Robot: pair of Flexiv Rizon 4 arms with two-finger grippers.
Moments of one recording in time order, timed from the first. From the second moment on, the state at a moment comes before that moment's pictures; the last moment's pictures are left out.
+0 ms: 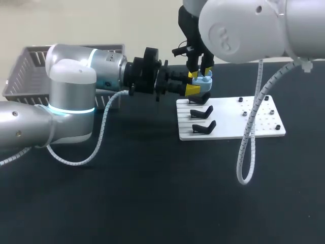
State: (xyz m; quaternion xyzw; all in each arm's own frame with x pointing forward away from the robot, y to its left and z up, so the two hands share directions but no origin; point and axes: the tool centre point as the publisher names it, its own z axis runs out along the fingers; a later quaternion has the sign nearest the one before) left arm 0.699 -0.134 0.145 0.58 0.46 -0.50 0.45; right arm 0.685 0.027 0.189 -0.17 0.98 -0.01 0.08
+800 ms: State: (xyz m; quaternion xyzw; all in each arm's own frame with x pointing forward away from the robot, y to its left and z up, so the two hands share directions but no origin) left arm 0.699 -0.135 0.144 0.58 0.46 -0.50 0.45; right arm 0.691 0.024 0.180 -0.16 0.98 -0.02 0.09
